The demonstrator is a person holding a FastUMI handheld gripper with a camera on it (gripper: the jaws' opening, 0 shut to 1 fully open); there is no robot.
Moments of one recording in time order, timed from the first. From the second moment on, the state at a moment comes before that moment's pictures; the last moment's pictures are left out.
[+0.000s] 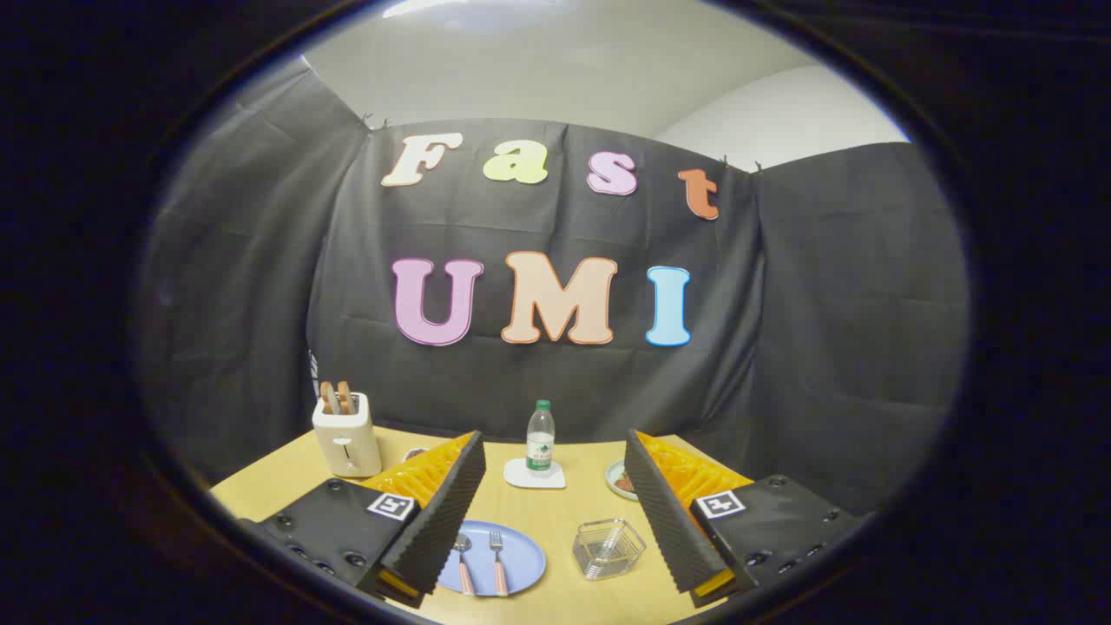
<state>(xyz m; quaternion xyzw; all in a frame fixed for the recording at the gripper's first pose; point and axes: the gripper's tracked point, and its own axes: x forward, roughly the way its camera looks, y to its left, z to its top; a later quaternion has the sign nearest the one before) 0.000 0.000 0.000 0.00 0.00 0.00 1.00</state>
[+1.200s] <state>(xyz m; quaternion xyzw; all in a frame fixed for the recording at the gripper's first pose) 0.026 0.019 -0.096 0.00 0.07 0.05 1.00</state>
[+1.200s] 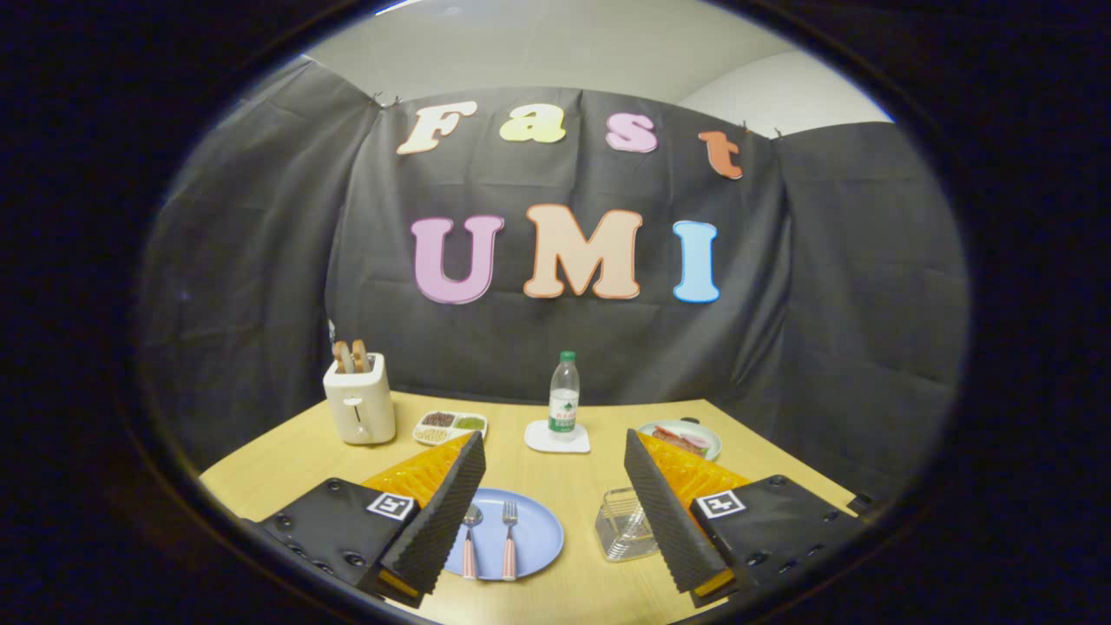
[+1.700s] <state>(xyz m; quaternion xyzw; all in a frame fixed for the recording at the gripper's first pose) 0.051 0.051 -0.210 -0.01 0.17 0.09 0.98</state>
